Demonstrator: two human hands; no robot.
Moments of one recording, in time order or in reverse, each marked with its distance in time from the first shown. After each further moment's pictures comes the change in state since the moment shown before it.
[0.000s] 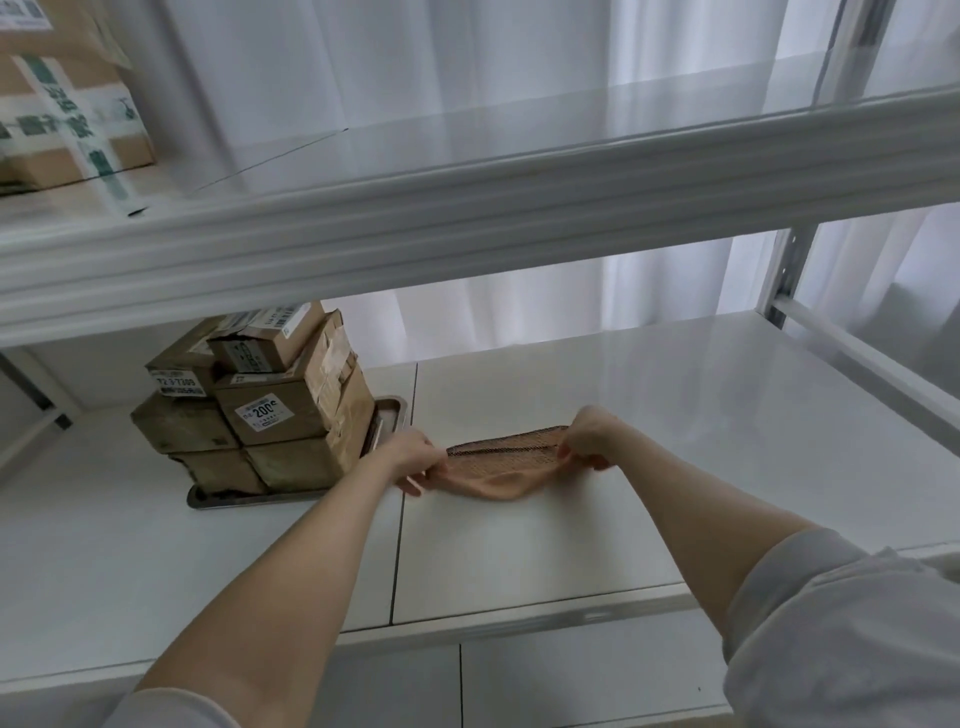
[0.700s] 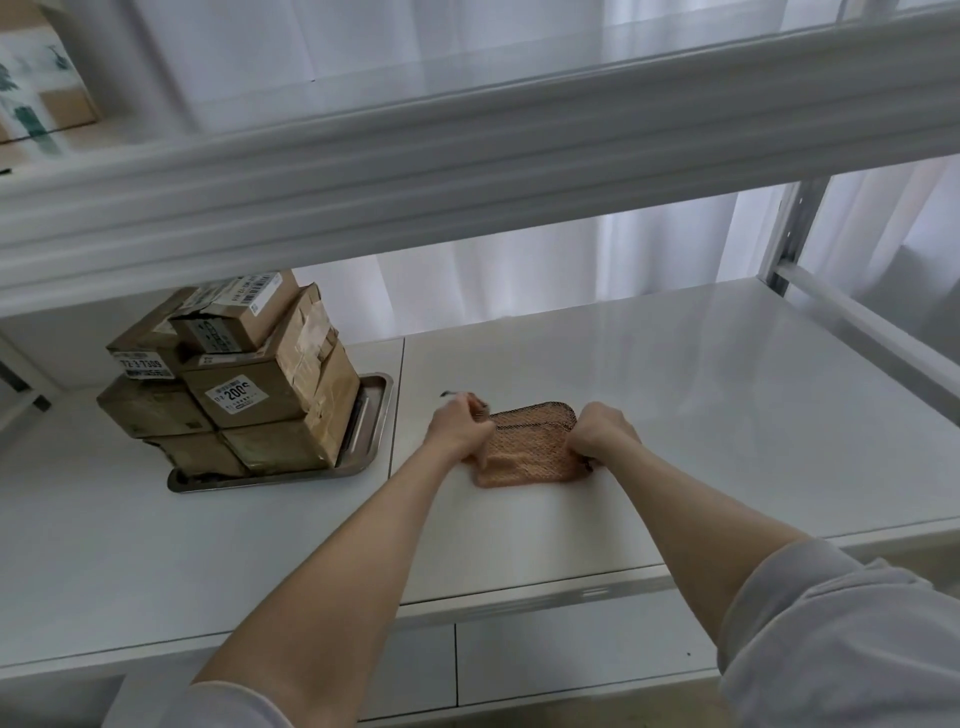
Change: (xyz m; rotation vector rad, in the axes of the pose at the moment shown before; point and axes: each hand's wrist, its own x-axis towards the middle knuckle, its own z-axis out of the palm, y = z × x) left_hand 0.021 0.044 0.064 -0.043 0.258 0.151; right_hand 0.017 0.033 0.023 -0.006 0.163 0.101
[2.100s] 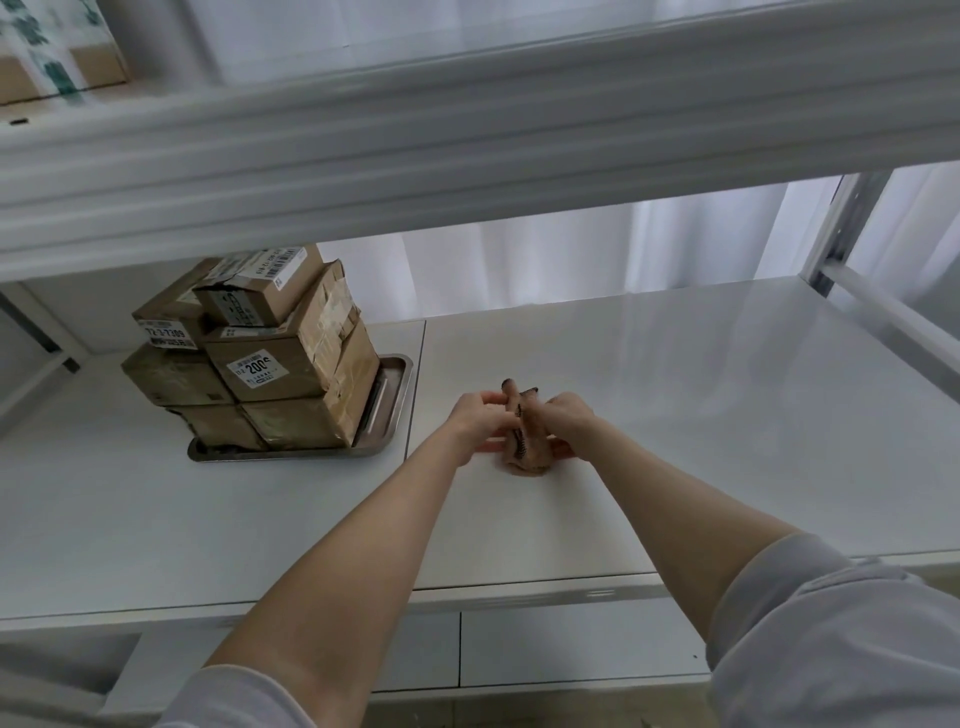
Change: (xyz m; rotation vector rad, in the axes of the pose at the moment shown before) left_hand 0.005 -0.008 0.005 -0.617 -0.258 -0.188; right_hand -0.002 -0.045 0.028 0.486 -0.279 -0.073
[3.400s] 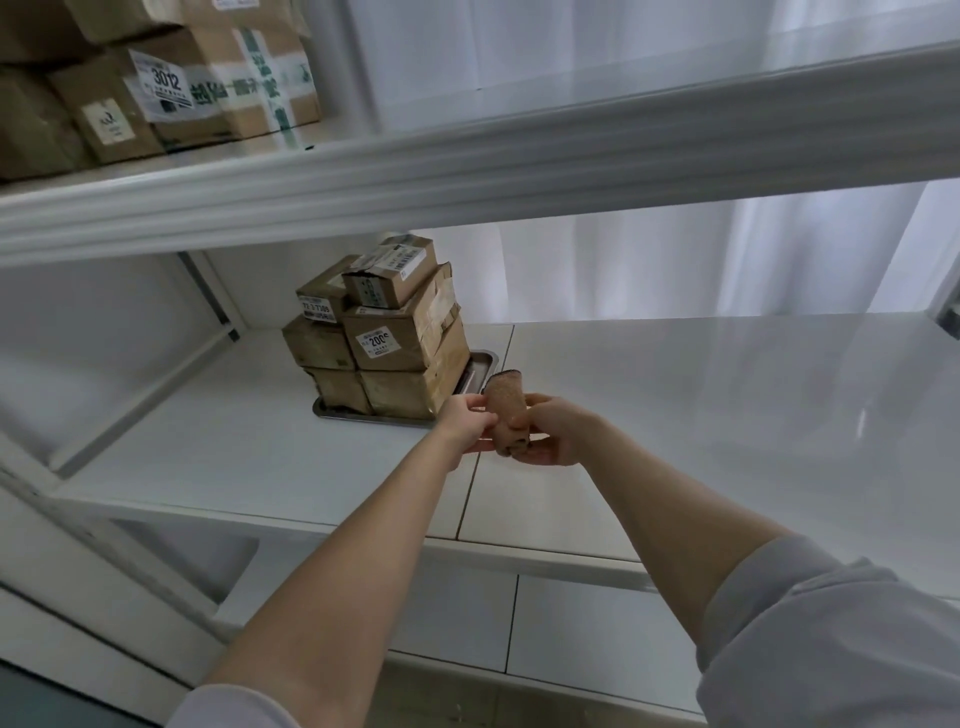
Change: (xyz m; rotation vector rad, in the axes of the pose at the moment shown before) left_hand -0.089 -0.020 -0.070 -0.083 0.329 0.046; right_hand -0.070 -0.038 0.062 0.246 -0.462 -0.034
